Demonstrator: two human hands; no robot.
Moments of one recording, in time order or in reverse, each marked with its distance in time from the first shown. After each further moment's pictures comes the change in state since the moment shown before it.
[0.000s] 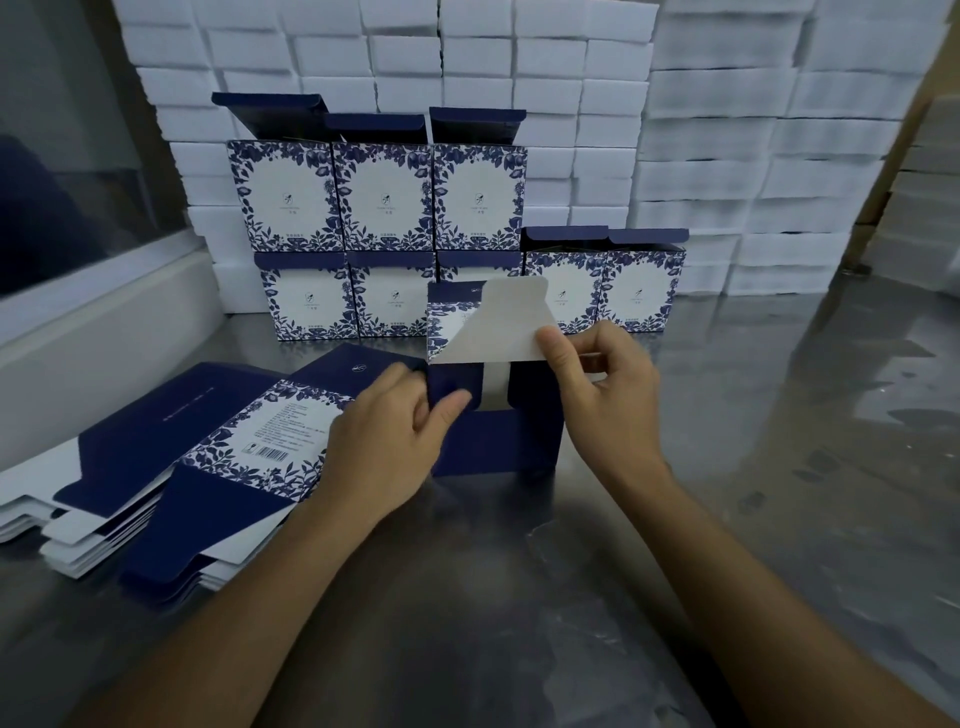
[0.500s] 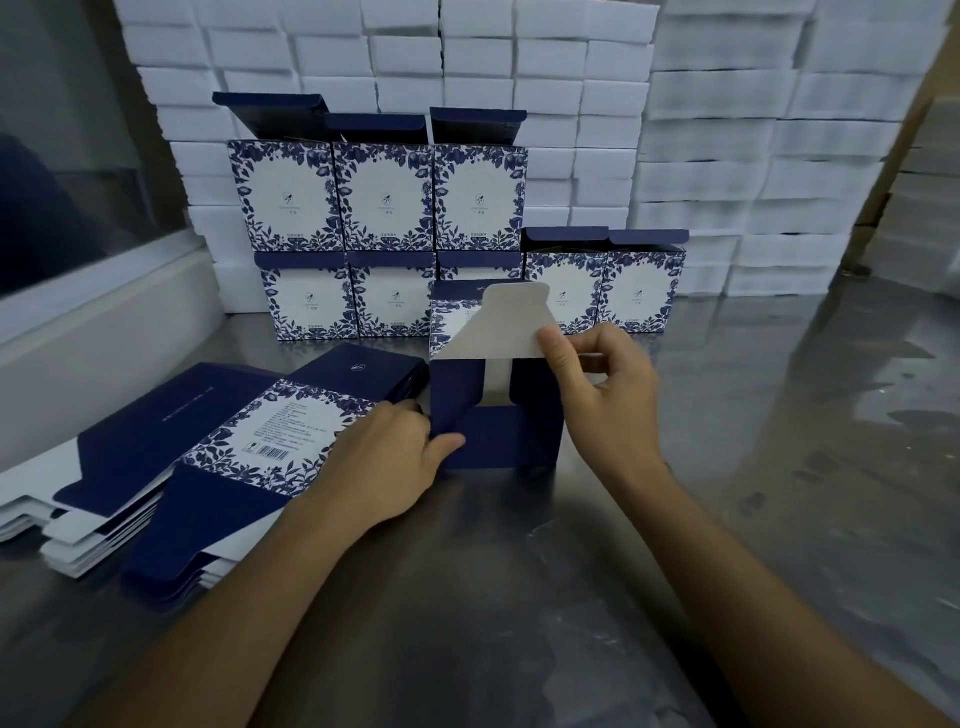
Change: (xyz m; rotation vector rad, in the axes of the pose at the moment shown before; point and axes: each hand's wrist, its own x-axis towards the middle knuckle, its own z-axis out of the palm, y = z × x) left_hand 0.000 -0.014 0.005 0.275 -0.383 -0.042; right_hand -0.001 0.000 0.001 0.012 -0.003 0.051
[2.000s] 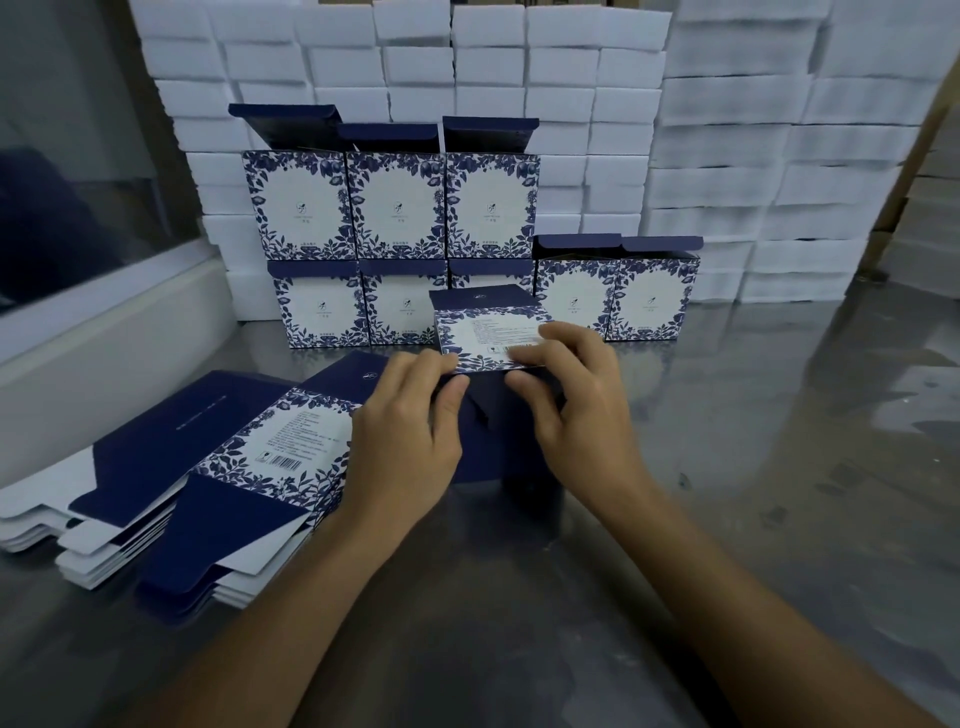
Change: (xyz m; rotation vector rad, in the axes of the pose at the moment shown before) left_hand -0.002 0.027 -0.014 -0.331 0.674 0.116; right_hand -0.009 -0.001 0.018 -0.253 -0.156 -0.331
